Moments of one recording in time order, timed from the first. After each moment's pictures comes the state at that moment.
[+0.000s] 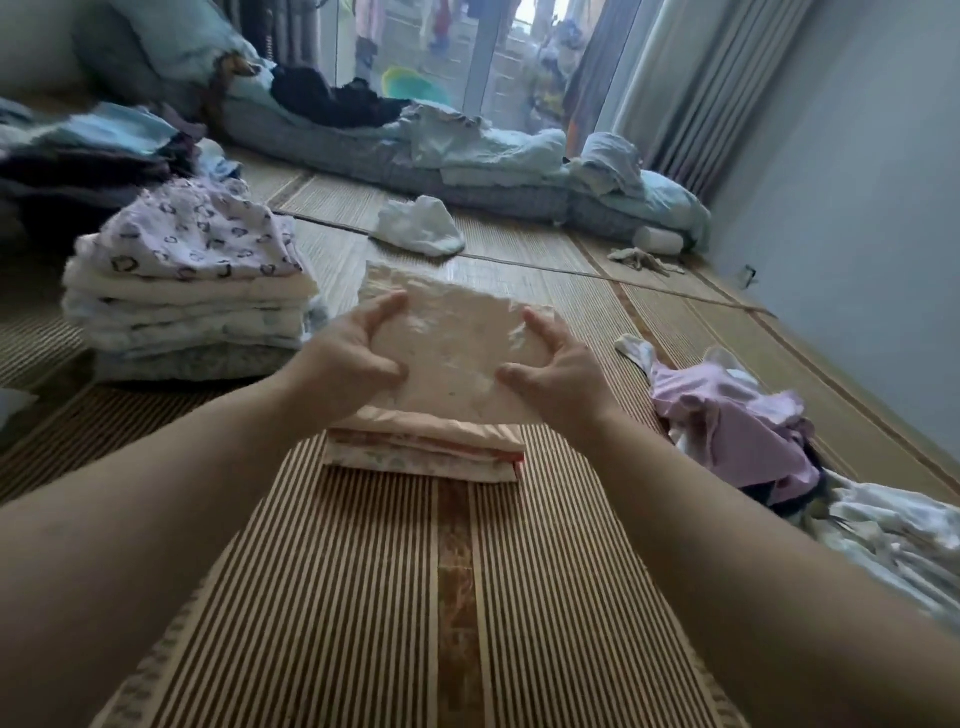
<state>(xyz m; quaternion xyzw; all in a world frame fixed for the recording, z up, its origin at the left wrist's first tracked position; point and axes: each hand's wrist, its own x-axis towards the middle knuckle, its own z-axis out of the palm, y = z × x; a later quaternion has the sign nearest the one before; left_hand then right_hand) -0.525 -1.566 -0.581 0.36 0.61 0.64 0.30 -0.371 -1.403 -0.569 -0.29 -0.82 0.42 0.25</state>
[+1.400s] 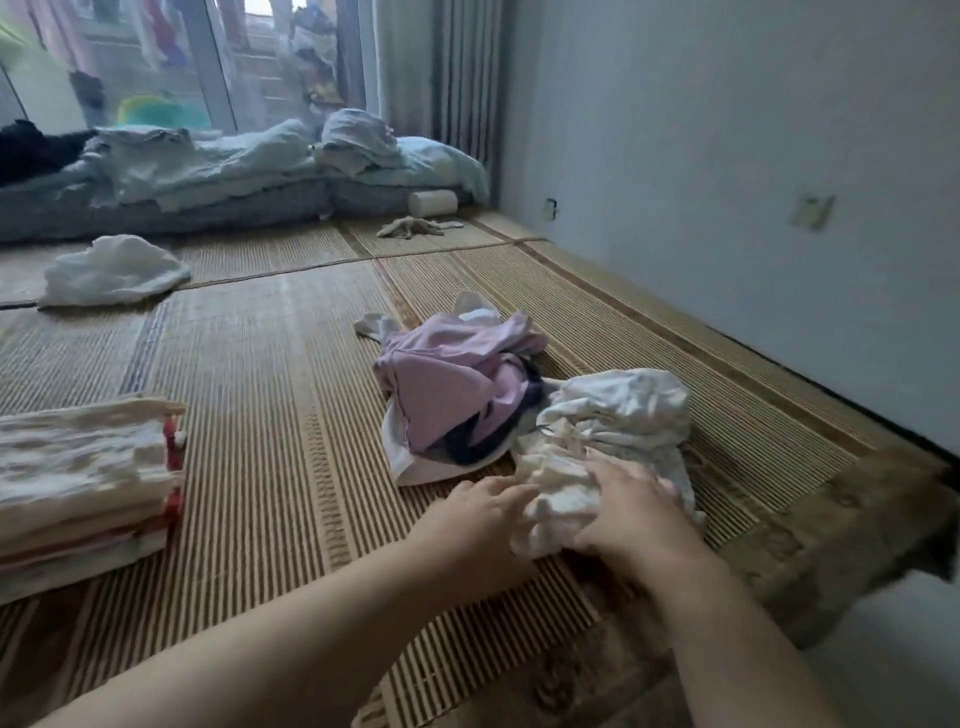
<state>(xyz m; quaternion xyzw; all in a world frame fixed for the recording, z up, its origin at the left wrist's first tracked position) -0.177 -1.337 -0.650 0.75 0.64 0.06 0.13 -0.009 -1.290 -0.618 -0.66 -0.74 0.16 0.02</state>
